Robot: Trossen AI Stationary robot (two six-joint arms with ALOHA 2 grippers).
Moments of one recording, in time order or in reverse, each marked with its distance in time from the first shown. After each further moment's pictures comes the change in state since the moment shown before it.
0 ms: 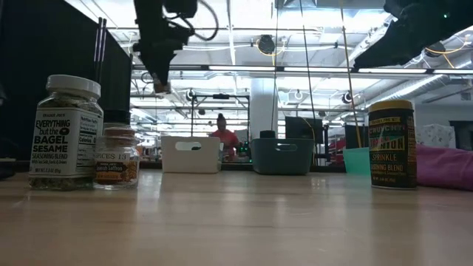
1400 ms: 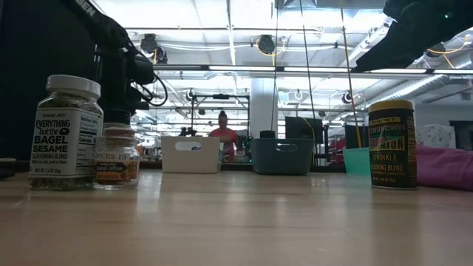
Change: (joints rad) left arm 0.544 -0.018 -0.444 0.282 0.253 -0.079; right arm 0.000 0.001 0.000 -0.018 -0.026 0.055
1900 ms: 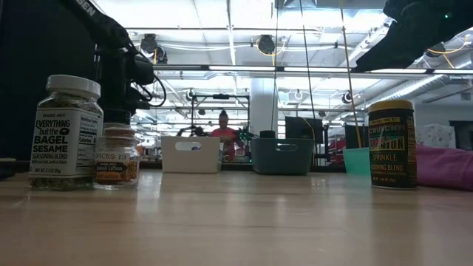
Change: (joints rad) left arm -0.005 0.000 0.000 -0.019 0.015 -0.076; right arm 0.000 0.000 0.000 0.000 0.000 0.005
